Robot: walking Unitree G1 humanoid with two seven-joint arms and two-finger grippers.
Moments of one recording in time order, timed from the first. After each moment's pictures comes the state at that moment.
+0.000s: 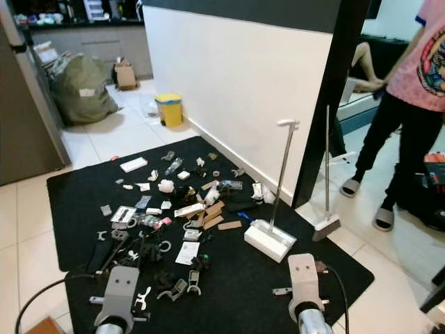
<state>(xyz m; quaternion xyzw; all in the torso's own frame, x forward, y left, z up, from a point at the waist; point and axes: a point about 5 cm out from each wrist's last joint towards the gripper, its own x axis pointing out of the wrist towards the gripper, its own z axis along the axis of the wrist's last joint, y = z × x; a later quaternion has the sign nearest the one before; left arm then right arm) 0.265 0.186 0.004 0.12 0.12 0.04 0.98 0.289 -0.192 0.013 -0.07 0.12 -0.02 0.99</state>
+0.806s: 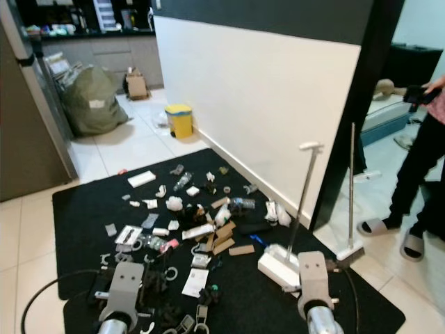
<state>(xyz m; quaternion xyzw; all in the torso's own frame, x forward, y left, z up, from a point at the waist) 0.262 0.189 -0.001 0.12 0.14 0.04 0.98 0.293 -0.192 0.016 -0.06 0.12 -0.03 0.99</state>
